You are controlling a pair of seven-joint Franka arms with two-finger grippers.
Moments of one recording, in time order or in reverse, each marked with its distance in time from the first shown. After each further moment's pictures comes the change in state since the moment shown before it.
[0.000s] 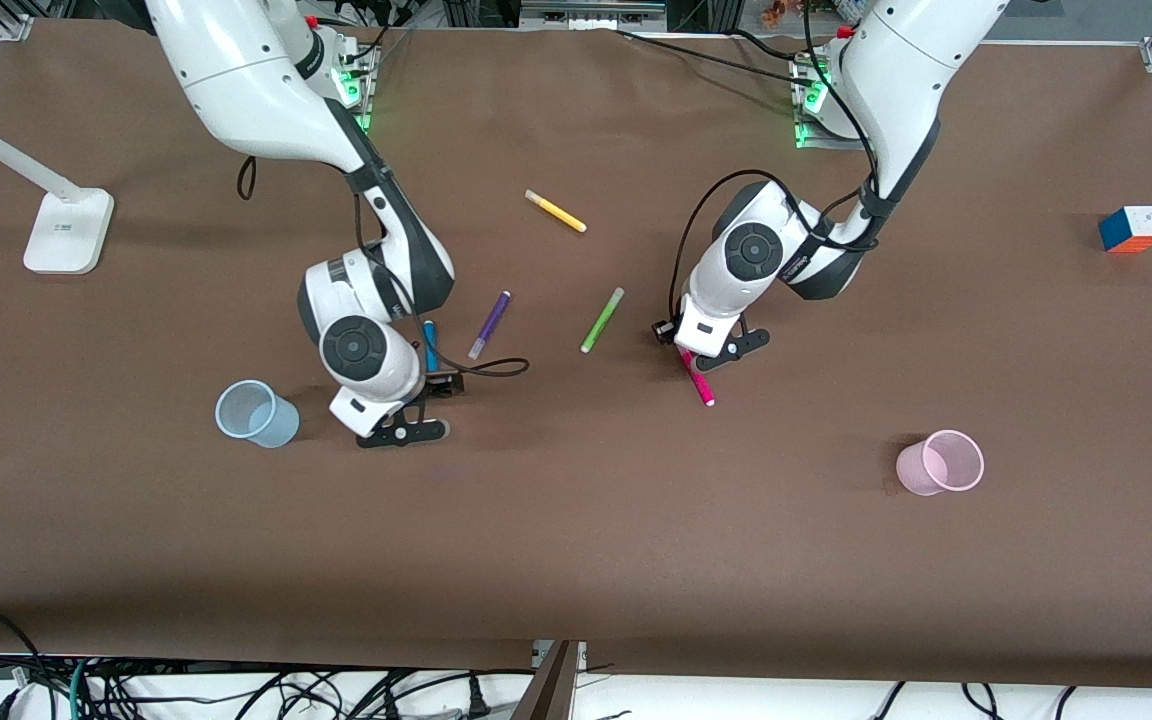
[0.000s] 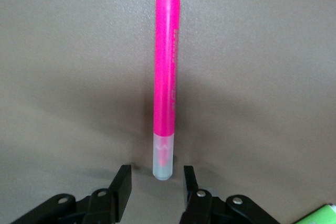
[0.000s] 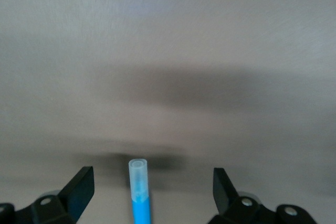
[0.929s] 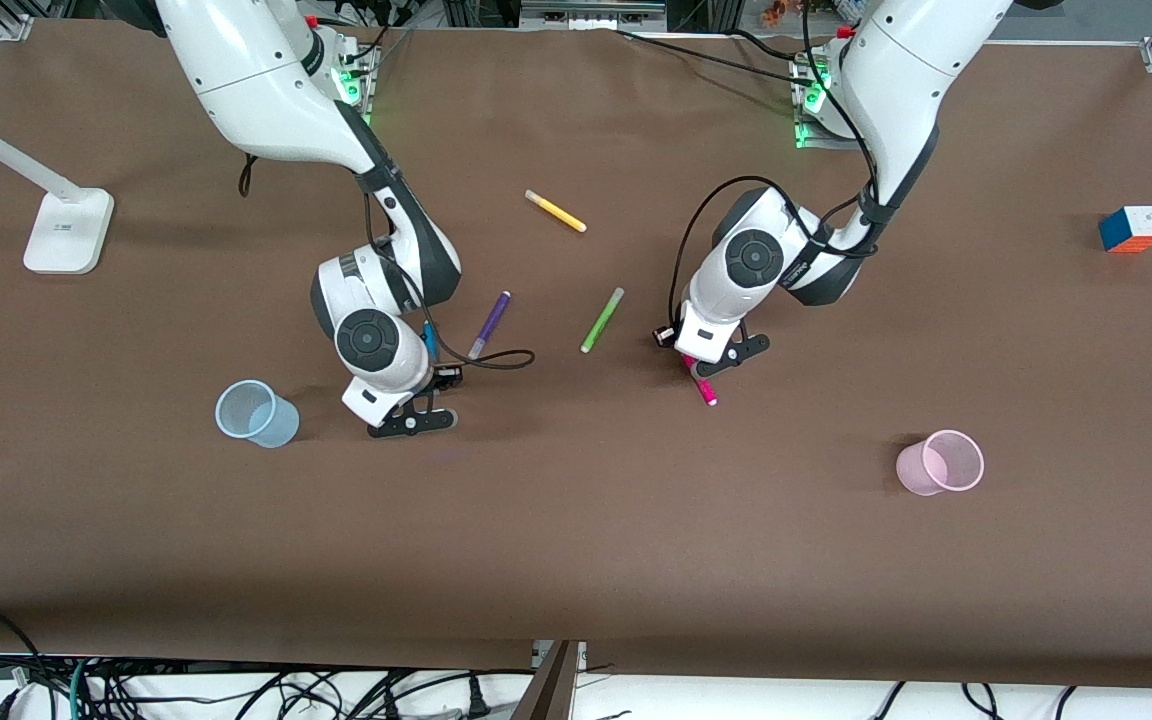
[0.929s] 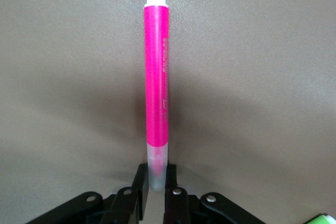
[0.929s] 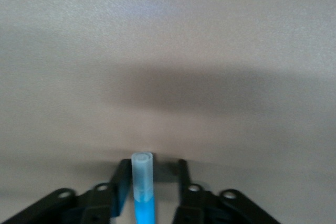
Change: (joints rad) left arm 0.000 0.019 0.003 0.023 0.000 0.002 0.000; right arm 0.009 -0.008 0.002 -0.043 0.000 0.034 0.000
